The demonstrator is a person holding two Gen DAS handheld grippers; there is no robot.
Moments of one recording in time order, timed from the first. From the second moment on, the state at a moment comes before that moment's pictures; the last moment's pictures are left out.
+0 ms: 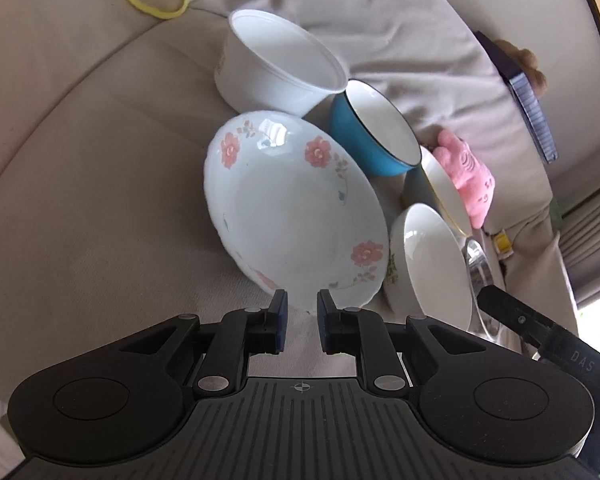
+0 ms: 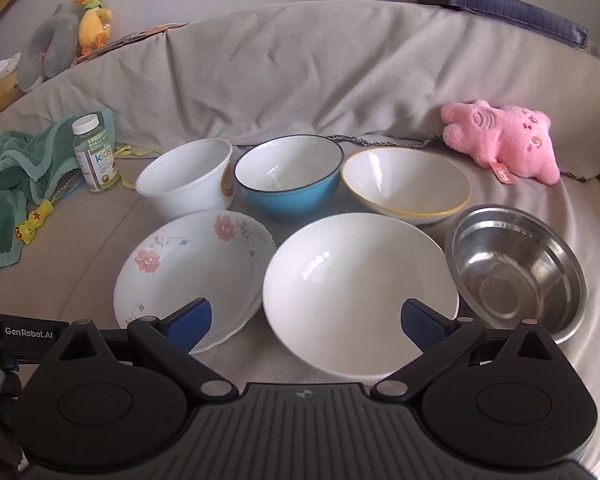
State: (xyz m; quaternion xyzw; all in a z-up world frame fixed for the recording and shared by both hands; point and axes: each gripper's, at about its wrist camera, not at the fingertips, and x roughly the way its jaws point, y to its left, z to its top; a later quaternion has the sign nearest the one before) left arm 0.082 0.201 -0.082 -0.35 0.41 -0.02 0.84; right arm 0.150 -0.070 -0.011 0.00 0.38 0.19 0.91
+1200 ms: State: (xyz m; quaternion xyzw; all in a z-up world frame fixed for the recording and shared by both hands) left arm 0.148 0.237 -0.098 -0.34 0.39 -0.02 0.86; right arm 0.312 0.065 -0.072 -0.04 0.57 0.25 0.78
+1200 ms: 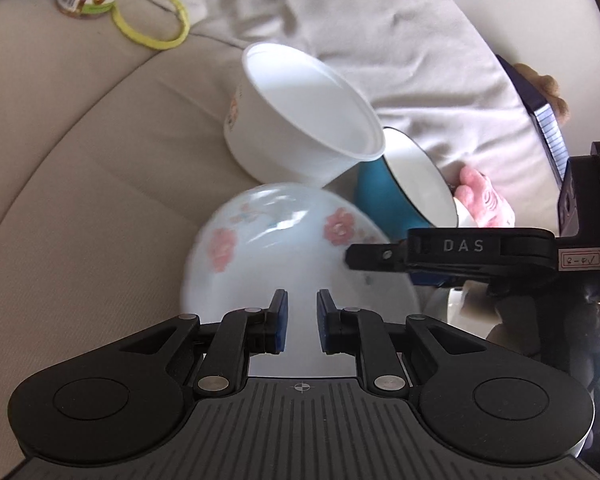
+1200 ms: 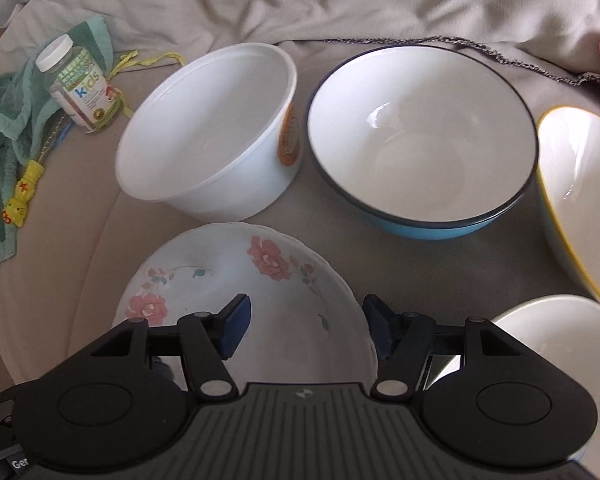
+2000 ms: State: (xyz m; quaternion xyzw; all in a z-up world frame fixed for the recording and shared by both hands) left arm 0.090 0.285 -0.106 -0.35 0.40 0.08 0.85; right arm 0.276 0.069 -0.068 -0.07 0.54 0.27 0.79
